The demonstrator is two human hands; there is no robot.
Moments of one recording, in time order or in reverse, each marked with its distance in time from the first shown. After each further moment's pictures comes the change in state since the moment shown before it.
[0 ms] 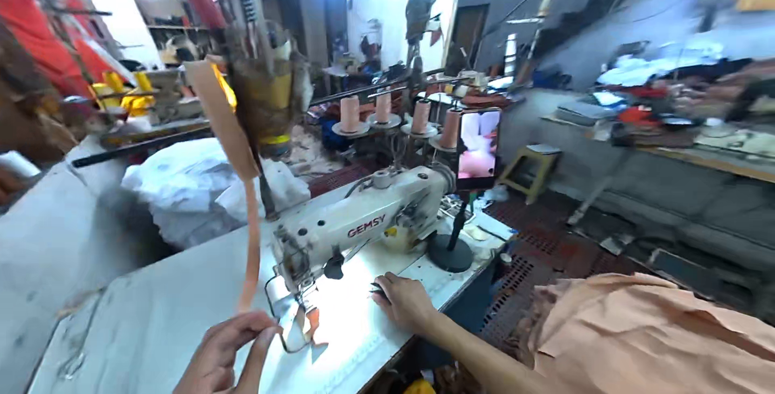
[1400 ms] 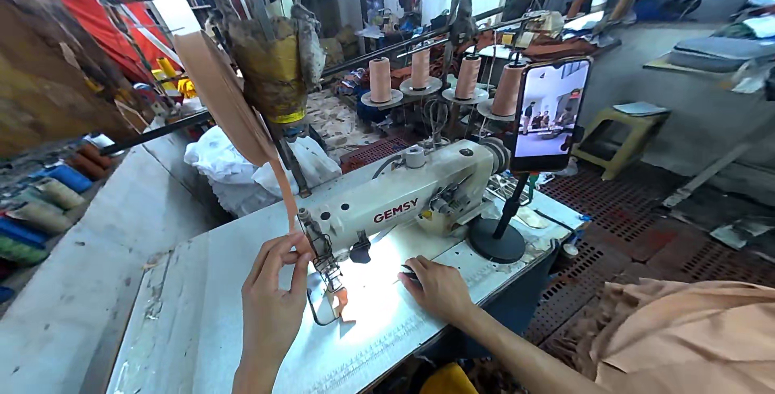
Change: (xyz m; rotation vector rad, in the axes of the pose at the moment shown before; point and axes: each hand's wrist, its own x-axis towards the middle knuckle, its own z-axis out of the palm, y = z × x) left_hand 0.061 -0.029 0.029 0.487 -0.012 0.151; right_hand 0.008 0.018 0.026 -0.061 0.284 -0.092
